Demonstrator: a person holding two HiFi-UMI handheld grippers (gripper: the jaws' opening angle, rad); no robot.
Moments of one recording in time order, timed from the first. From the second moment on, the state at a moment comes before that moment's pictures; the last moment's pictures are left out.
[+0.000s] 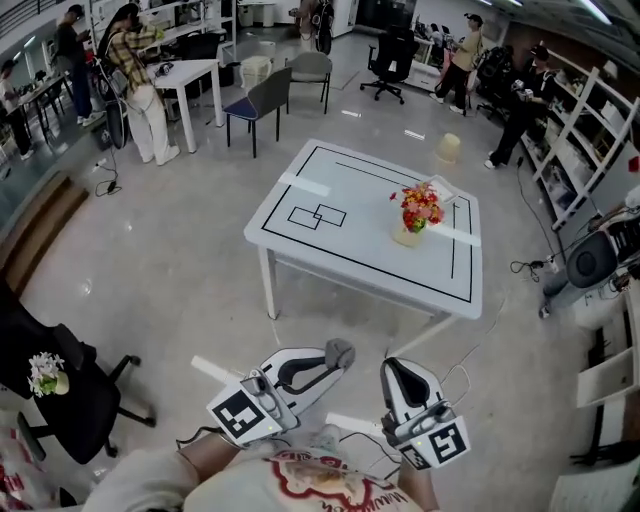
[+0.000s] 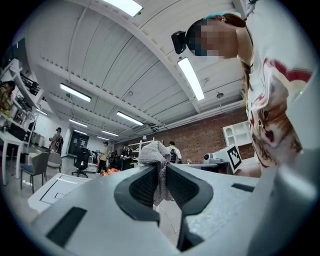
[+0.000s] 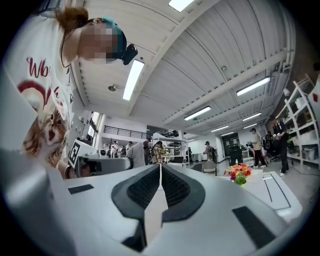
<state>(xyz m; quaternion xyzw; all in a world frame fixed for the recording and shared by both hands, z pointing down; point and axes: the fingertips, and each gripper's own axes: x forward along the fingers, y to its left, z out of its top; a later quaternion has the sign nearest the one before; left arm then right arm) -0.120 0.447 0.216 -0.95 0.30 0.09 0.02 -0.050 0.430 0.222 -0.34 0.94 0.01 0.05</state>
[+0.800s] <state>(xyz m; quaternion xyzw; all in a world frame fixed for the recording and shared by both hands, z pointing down) -0.161 0.566 0.230 -0.96 0.25 0.10 0.00 -0.113 0.567 0.224 -0.40 0.92 0.02 0.04</state>
